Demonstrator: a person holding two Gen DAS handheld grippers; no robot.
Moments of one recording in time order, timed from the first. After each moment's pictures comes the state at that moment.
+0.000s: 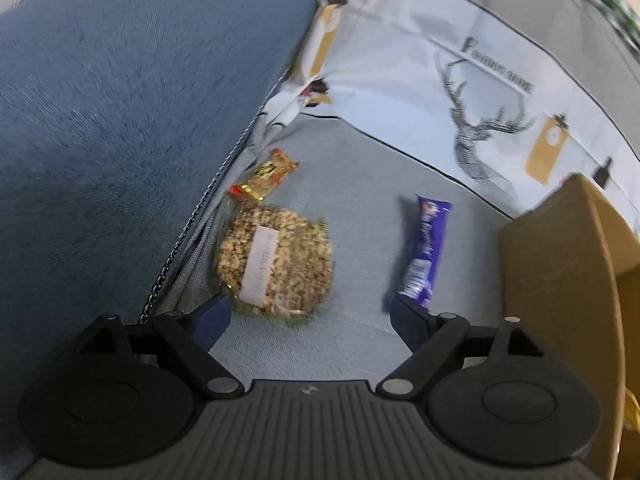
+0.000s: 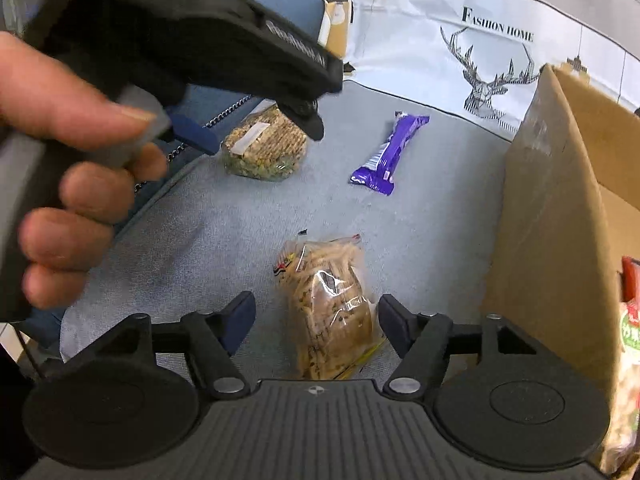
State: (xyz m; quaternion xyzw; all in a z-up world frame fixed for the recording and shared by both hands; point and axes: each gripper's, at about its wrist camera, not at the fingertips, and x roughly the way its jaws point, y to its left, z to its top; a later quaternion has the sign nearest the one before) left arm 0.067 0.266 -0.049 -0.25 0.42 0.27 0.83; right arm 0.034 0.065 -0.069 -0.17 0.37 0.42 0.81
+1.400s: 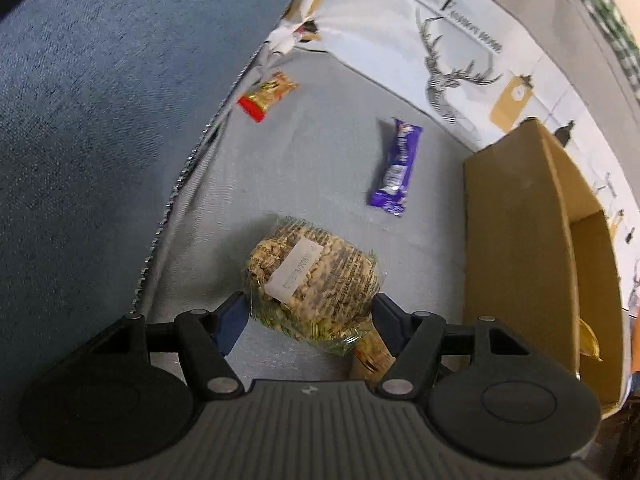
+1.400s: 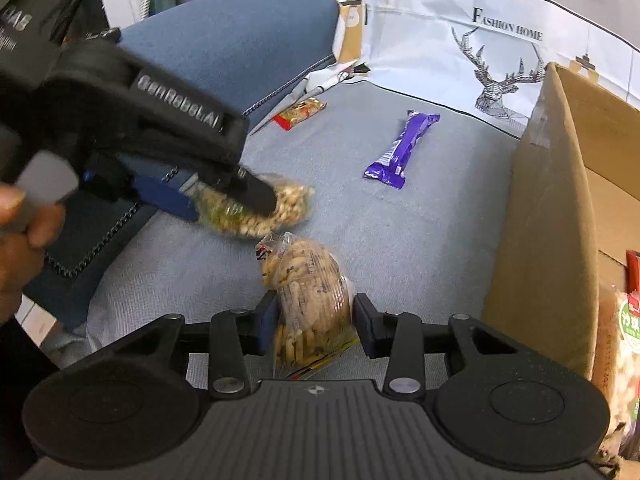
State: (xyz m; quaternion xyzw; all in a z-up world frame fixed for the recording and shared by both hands) left arm 0.000 0.246 -0.037 -0.30 0.47 0.20 0.81; right arm 0.029 0.051 -0.058 -0.17 0.38 0.45 0.79
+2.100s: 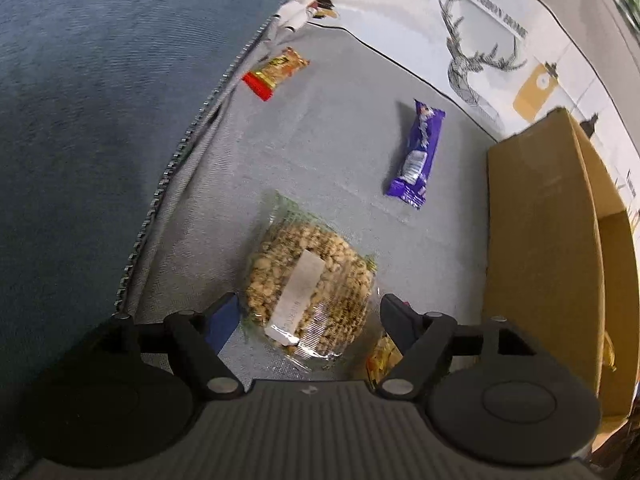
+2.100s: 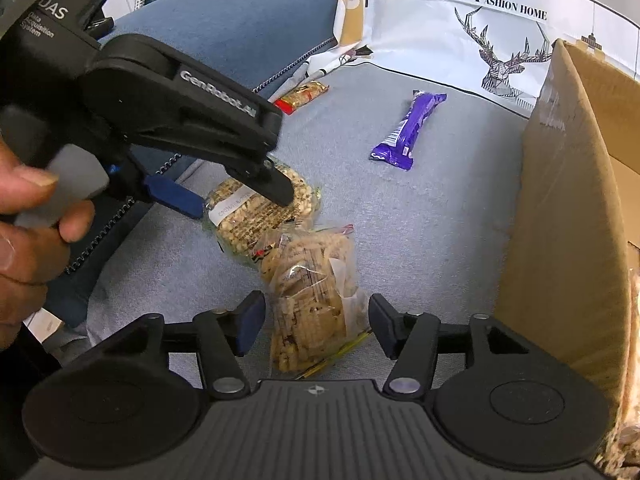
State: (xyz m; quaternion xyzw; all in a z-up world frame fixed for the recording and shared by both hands) left arm 0.020 0.247 -0.052 -0.30 0.50 0.20 0.79; right arm 0.038 0.057 -0.066 -0.15 0.40 0.45 0.78
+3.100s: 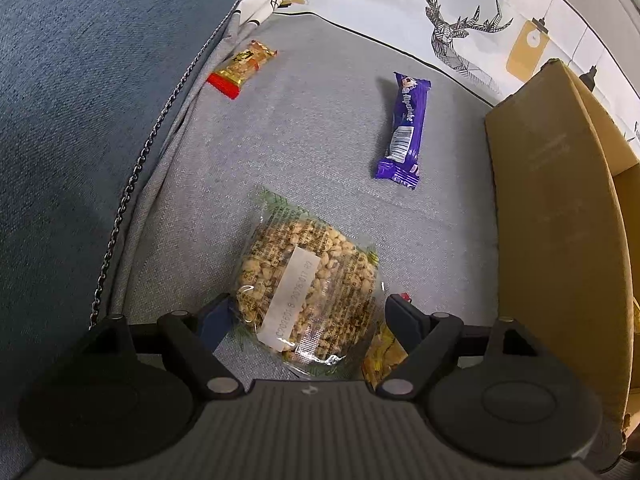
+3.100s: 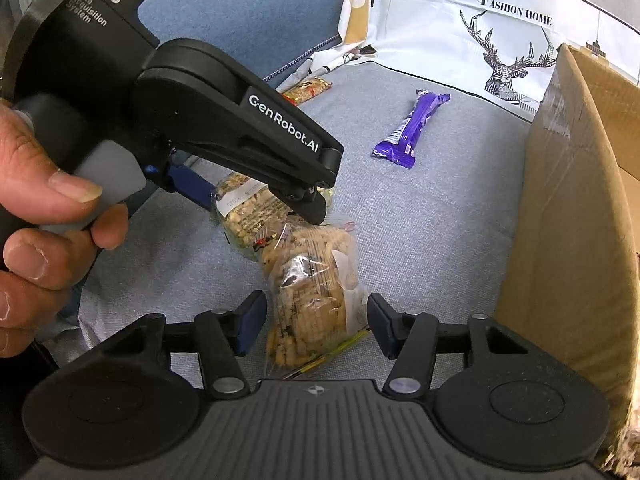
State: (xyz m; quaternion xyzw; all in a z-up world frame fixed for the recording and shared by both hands) left arm 0.042 0.230 -0.060 -0.24 0.52 0.20 0.80; right arm 0.033 0.061 -0.068 -0.17 0.40 0.45 0.78
